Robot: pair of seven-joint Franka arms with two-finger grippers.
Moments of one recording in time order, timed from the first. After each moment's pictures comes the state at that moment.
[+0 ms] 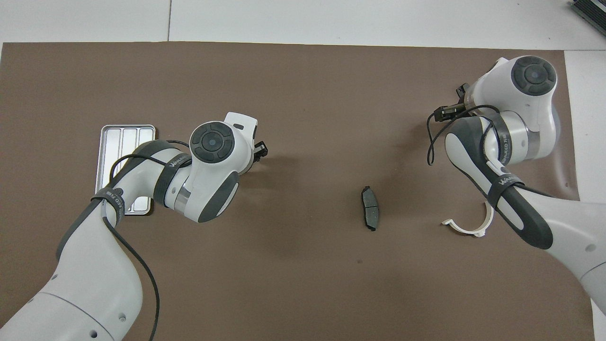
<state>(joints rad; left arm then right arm) -0.38 0.40 -0.13 -1.89 0.12 2.36 -1.02 -0.13 0.54 0.16 -1.64 -0.25 2.28 0.06</state>
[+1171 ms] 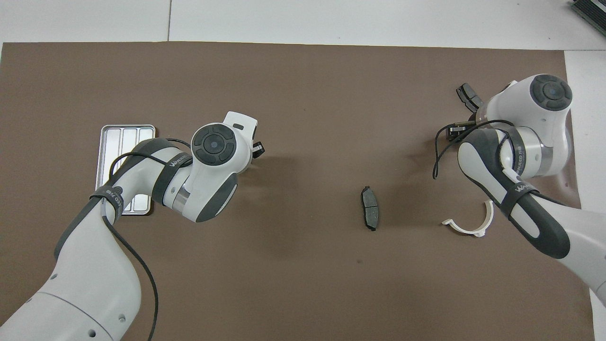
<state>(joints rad) -0.32 0.36 -0.11 -1.81 0.18 2.23 -0.92 -0.18 0.49 0.17 -1.78 -0.18 2.28 0.09</state>
